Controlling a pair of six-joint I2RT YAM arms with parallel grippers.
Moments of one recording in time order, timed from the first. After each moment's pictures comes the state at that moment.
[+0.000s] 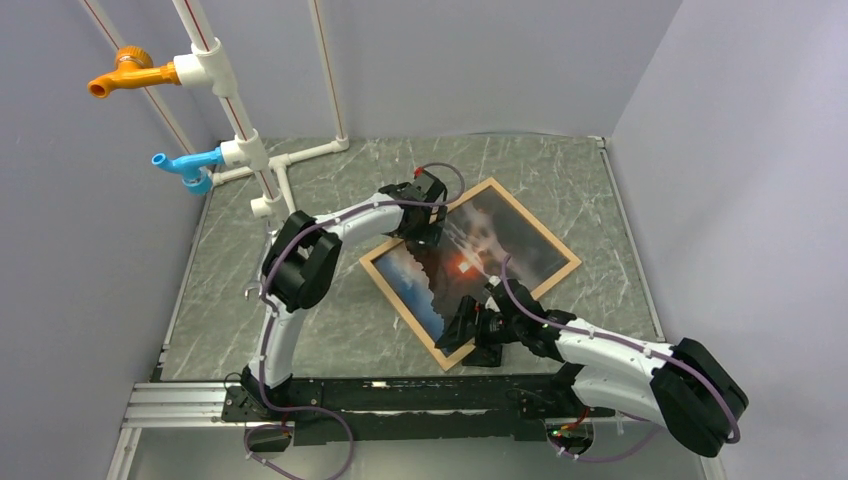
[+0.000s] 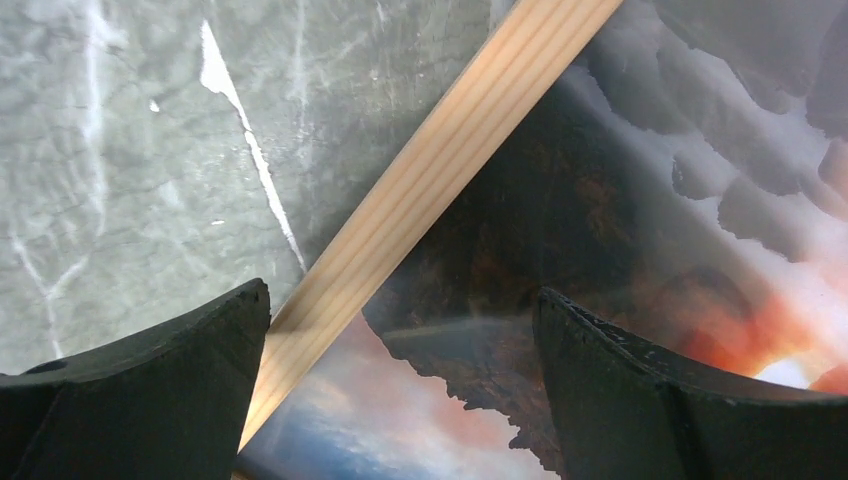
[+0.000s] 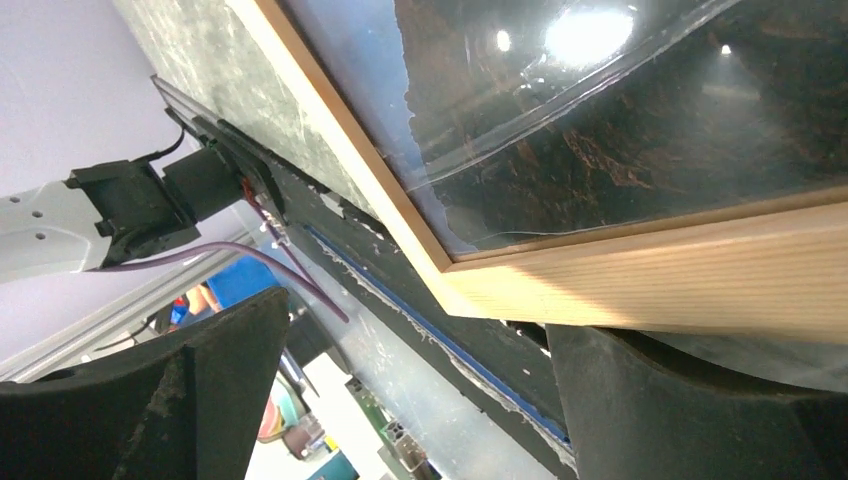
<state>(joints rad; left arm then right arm) -0.71 2.13 1.67 -0.61 -0.24 -0.39 0.75 1.05 0.27 -0.04 -0.46 1.18</state>
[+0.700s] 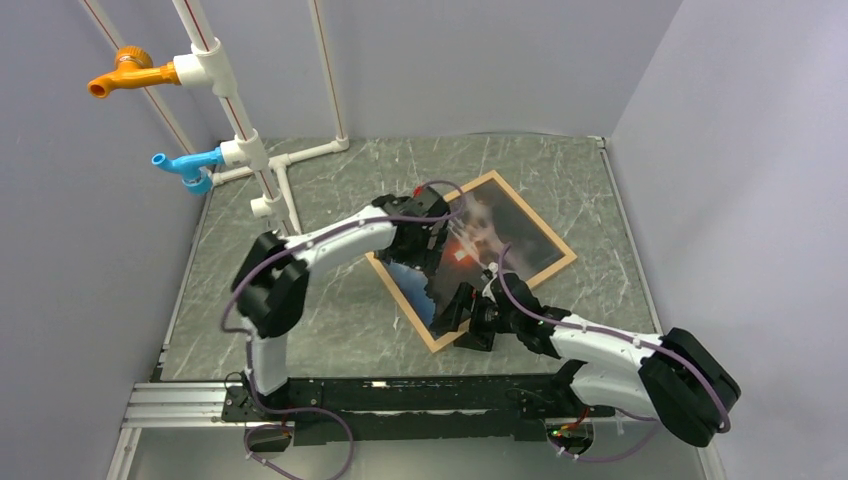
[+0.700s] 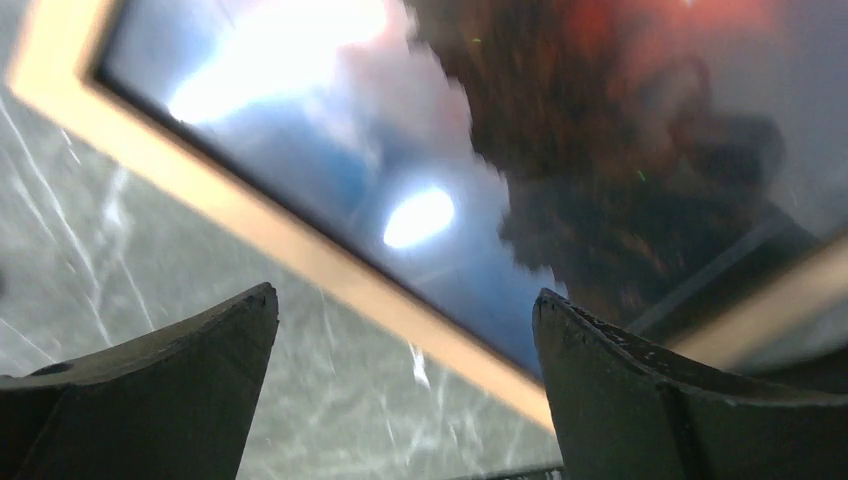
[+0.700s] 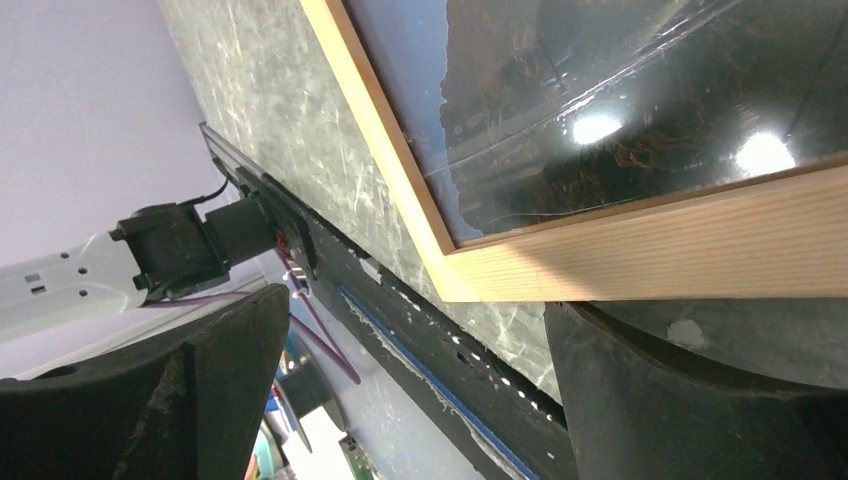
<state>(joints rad) -0.81 1.96 1.60 -0.88 -0.20 -0.48 0.73 1.09 0.27 0.12 -0.37 1.16</state>
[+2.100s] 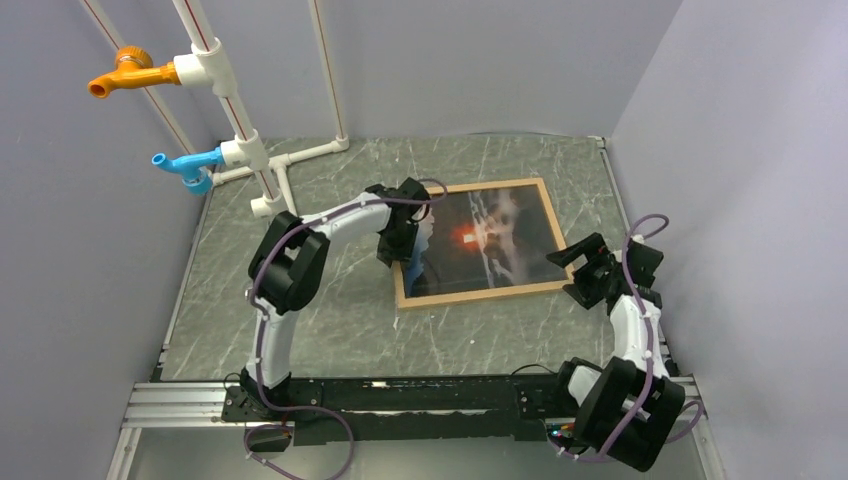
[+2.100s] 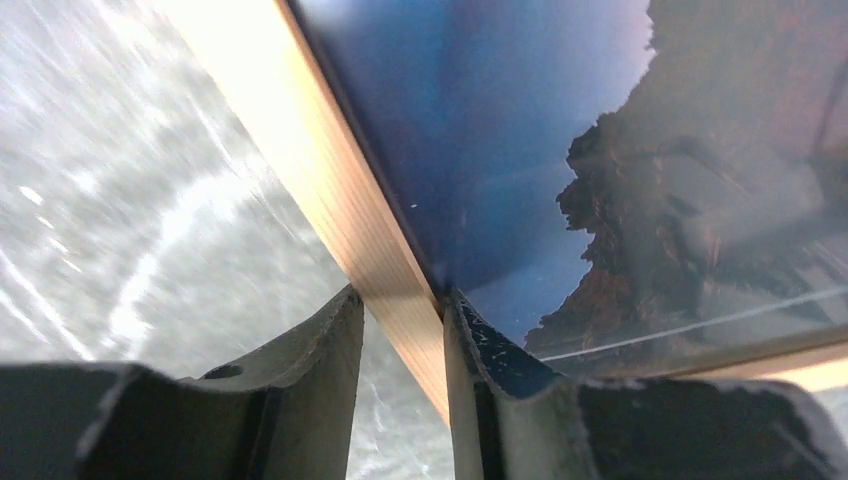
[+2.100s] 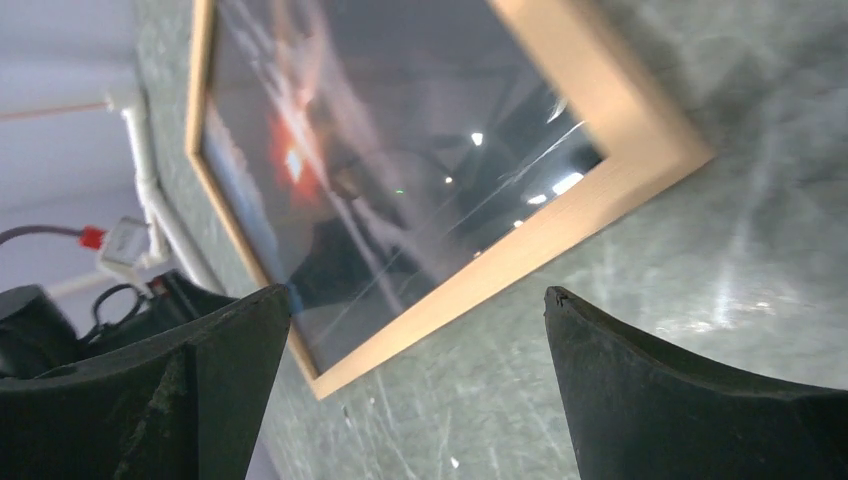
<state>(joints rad) -0.66 2.05 1.53 -0.83 -0.03 -0.44 -0.43 1.00 0.52 -0.34 -0.58 0.64</state>
